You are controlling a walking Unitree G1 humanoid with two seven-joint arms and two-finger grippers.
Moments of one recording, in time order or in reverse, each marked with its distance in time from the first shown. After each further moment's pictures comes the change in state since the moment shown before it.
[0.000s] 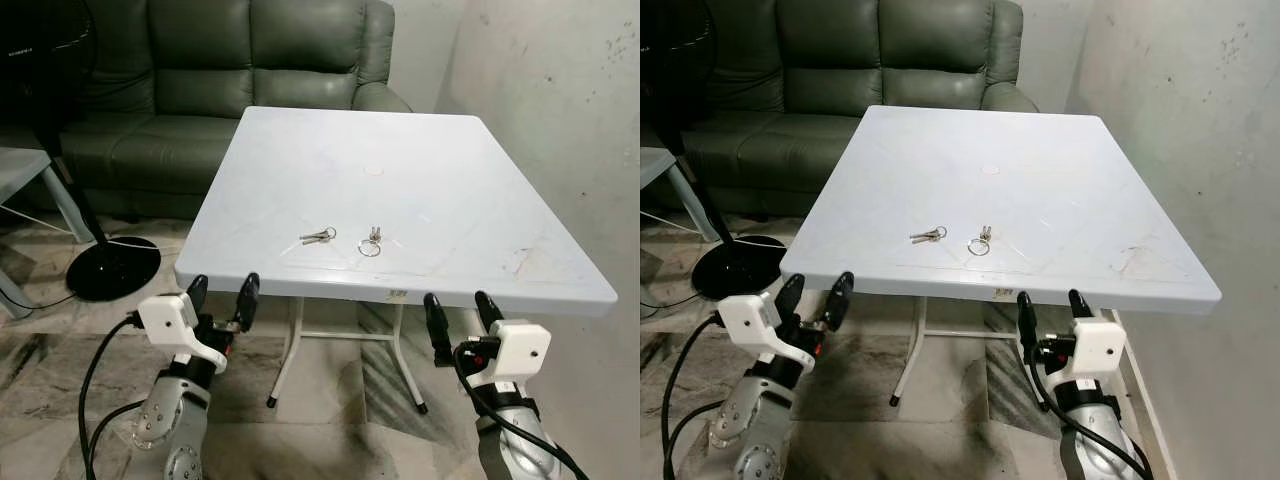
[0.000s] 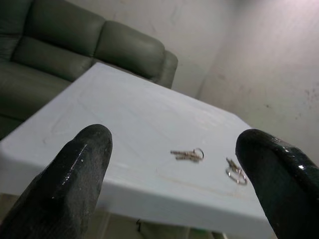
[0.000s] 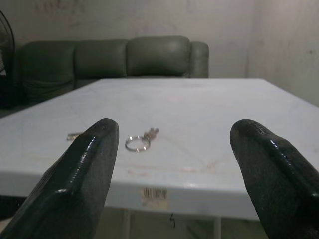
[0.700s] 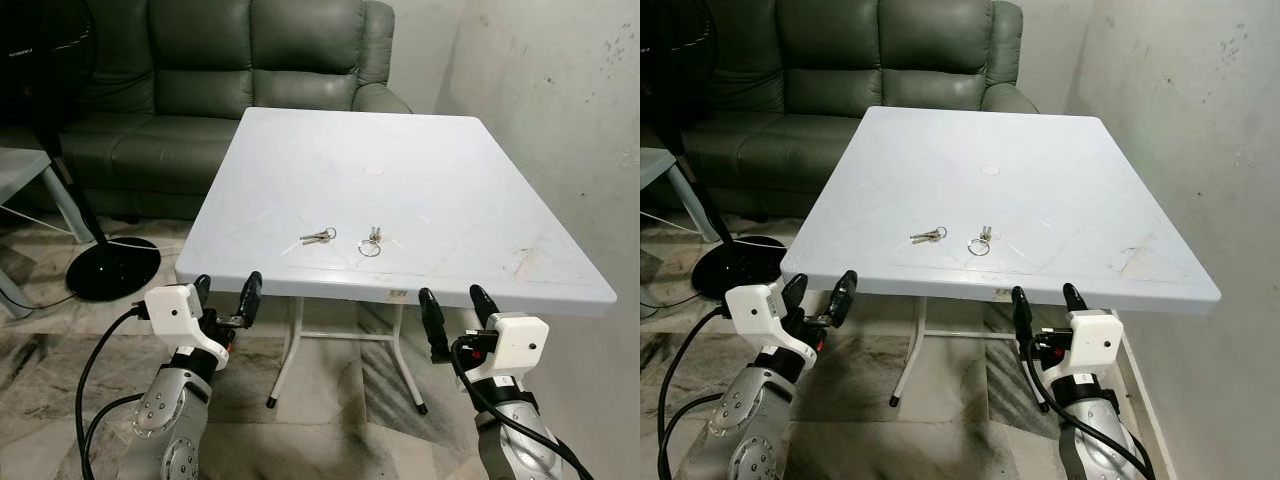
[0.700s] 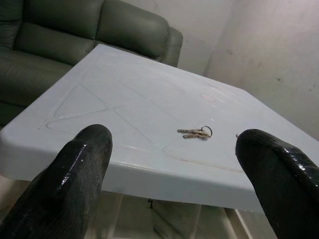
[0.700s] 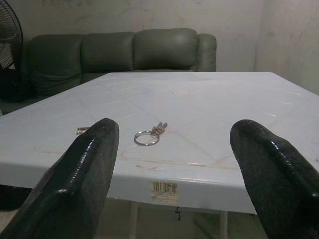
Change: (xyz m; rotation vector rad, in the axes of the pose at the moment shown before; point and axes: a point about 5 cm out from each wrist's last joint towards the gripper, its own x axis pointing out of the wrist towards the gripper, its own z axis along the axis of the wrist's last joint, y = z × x) left arm 0.001 0.000 -0.006 0.082 0.107 0.005; right arm -0.002 0.004 -0.003 0.015 0.045 0.022
